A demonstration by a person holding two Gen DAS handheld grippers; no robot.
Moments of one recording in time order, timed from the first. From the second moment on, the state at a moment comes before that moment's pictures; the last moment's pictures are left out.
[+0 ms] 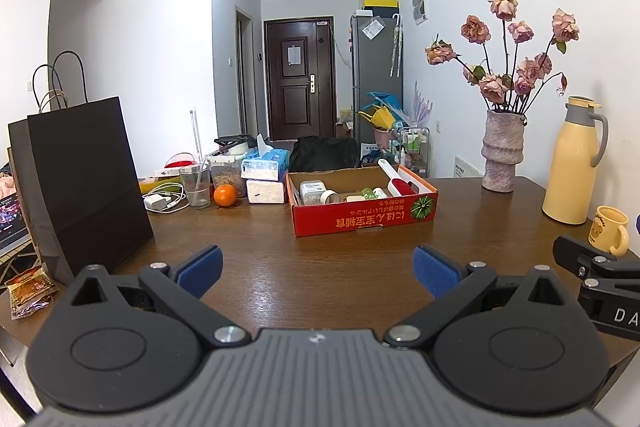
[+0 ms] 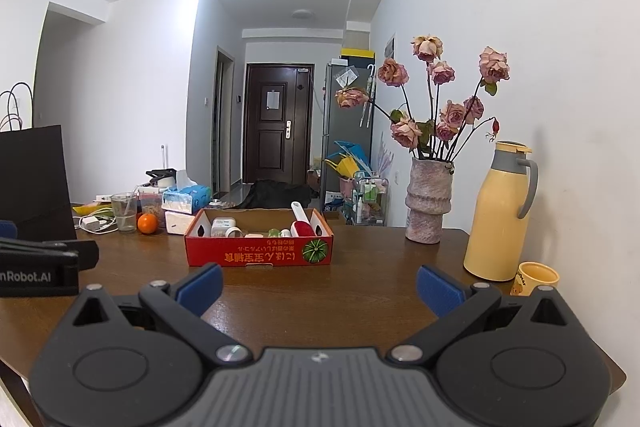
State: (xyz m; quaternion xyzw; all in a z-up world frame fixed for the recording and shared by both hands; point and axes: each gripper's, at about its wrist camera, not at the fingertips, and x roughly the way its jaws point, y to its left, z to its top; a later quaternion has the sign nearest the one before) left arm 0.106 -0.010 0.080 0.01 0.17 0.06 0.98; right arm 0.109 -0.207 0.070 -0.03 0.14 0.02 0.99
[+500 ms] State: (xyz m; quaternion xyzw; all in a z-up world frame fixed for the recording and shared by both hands) left arm 0.106 -0.011 0.078 0.02 0.17 0.06 0.98; right arm 0.114 -0.203 0.071 -0.03 0.14 0.02 0.99
